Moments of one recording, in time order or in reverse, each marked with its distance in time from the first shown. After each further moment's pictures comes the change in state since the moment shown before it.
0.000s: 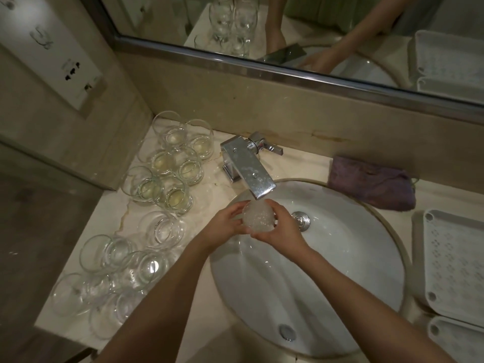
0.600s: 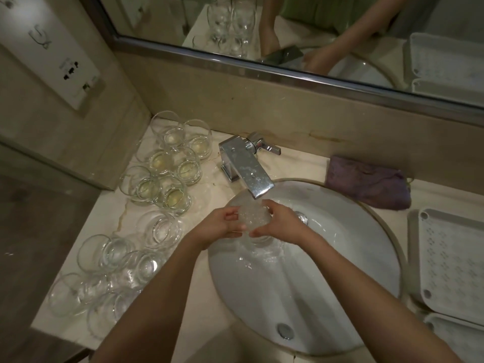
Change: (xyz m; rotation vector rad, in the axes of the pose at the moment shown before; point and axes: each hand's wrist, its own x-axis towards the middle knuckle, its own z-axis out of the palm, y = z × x) left_hand -0.001 0.001 -0.013 -0.015 -0.056 -0.140; right_hand 0.014 -0.026 -0.020 -0.221 -0.202 0.140
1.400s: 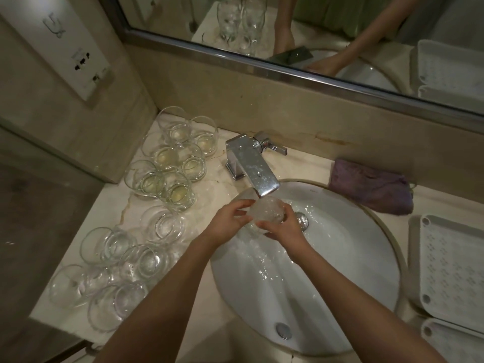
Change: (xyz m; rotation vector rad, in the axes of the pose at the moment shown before) left_hand 0.011 -0.004 0.015 0.297 0.194 0.239; right_hand -0.014 0.005 0.025 0.715 0.232 0.165
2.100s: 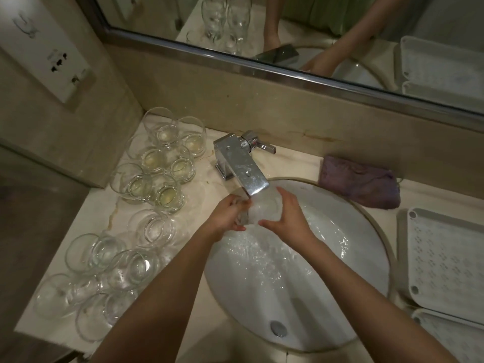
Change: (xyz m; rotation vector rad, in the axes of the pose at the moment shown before) left_hand 0.018 0.019 0.013 -0.339 0.006 -0.311; right_hand 0.008 -0.017 -0.028 -0.741 0.033 -0.301
